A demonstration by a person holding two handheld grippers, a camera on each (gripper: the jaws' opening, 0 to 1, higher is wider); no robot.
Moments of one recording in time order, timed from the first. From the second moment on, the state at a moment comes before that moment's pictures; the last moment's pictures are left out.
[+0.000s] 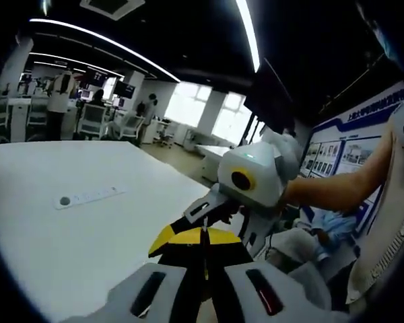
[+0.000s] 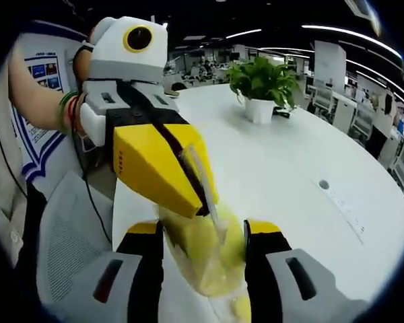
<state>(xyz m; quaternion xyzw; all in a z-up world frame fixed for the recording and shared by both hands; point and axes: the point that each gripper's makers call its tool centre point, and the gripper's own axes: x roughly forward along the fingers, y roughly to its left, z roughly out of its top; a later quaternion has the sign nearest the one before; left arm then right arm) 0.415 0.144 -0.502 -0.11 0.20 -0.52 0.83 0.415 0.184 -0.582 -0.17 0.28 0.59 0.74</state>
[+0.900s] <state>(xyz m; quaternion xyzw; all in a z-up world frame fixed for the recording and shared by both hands) 0.407 0.144 -0.509 -0.10 0.20 -0.53 0.82 0.408 0.179 -0.591 -0.18 0.33 0.57 0.73</state>
